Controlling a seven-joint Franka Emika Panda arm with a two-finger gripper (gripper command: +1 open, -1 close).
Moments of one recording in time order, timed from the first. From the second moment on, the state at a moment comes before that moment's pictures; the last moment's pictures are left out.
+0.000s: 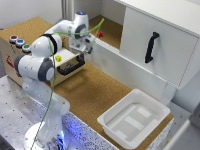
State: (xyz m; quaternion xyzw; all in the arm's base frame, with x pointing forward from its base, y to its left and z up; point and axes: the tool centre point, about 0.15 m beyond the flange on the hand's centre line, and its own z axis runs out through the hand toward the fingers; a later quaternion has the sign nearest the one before) arm 0.387 -0.008 0.403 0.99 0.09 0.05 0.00
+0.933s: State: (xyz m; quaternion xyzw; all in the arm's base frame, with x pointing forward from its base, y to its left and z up) arm 0.381 -0.260 0.357 0.99 -0.09 0.09 0.05
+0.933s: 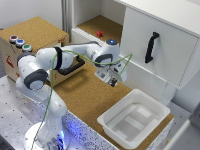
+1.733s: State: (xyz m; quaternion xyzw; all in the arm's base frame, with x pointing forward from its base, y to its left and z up) arm 0.421 -0.387 0.288 1.00 0.05 0.06 0.04
